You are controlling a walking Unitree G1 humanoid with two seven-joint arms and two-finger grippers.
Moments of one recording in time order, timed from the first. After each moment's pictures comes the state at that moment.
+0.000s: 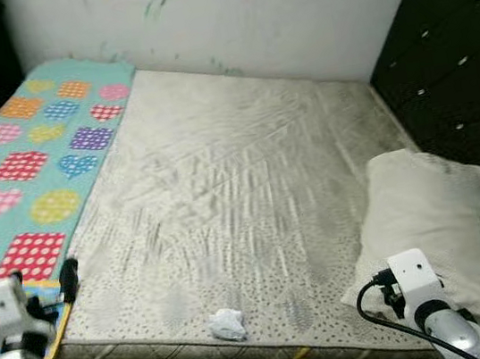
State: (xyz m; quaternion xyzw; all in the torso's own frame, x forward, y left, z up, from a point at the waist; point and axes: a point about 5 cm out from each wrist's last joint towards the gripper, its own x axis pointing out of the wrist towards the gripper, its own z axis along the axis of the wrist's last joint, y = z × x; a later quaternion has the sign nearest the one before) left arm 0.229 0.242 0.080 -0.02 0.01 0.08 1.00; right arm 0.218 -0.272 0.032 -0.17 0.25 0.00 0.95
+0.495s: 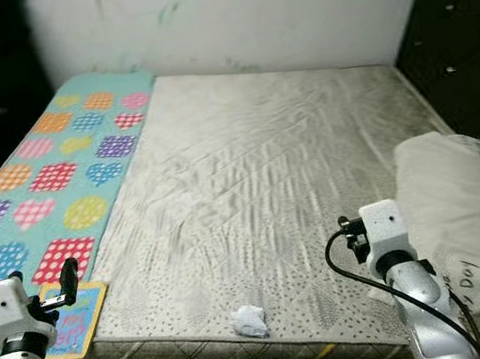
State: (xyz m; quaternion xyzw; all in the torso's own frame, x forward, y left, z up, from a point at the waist) left arm 0.227 0.244 0.075 -0.01 0.02 0.08 1.00; right arm 0.270 -0.234 0.070 -0.11 0.12 0.01 0.99
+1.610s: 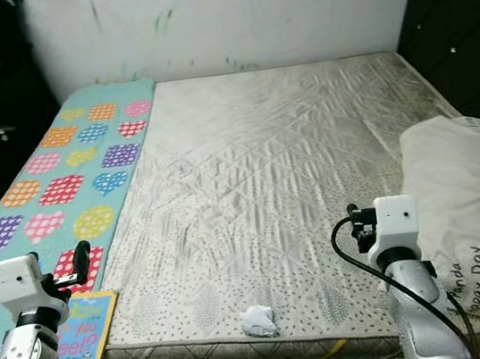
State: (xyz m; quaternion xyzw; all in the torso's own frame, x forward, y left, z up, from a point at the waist) left arm 0.255 0.238 0.075 -0.02 0.03 0.06 1.00; right arm 0.272 -0.235 0.079 -0.05 0.07 -0.06 0.99
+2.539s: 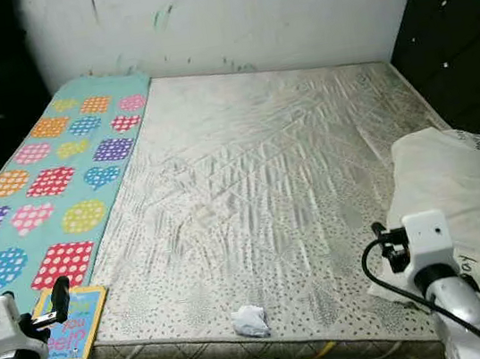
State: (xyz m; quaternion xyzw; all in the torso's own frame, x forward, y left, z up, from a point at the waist) left arm 0.212 0.256 0.059 -0.02 0.06 0.10 0.99; right arm 0.245 -0.271 0.078 -0.10 0.10 -0.02 0.99
